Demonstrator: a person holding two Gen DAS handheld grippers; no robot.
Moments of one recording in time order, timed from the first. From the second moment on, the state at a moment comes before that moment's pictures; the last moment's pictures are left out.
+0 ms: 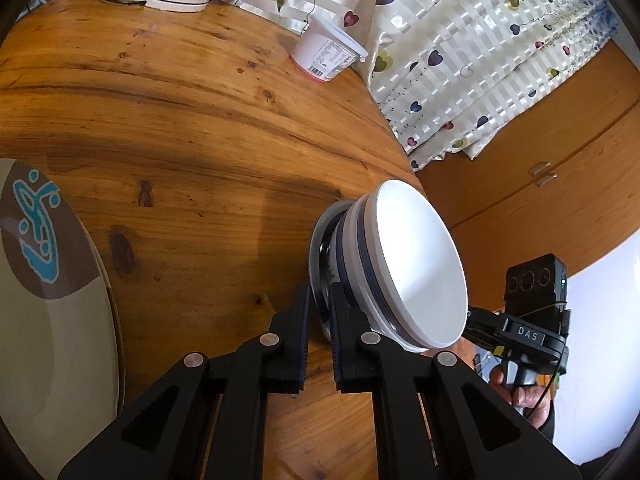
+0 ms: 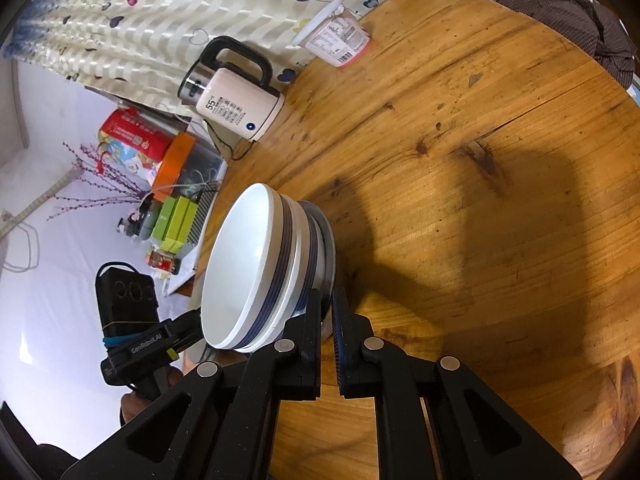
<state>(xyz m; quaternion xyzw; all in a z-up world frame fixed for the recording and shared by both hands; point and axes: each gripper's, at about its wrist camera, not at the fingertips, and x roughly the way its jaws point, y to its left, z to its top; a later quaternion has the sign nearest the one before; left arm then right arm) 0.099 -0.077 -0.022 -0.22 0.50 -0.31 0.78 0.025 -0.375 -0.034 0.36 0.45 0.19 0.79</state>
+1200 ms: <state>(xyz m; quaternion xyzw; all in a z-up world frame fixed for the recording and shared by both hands) 0.096 -0.071 -0.010 -0.22 0.49 -0.30 0.79 0.031 -0.374 -0.025 0.35 0.45 0.20 0.80</state>
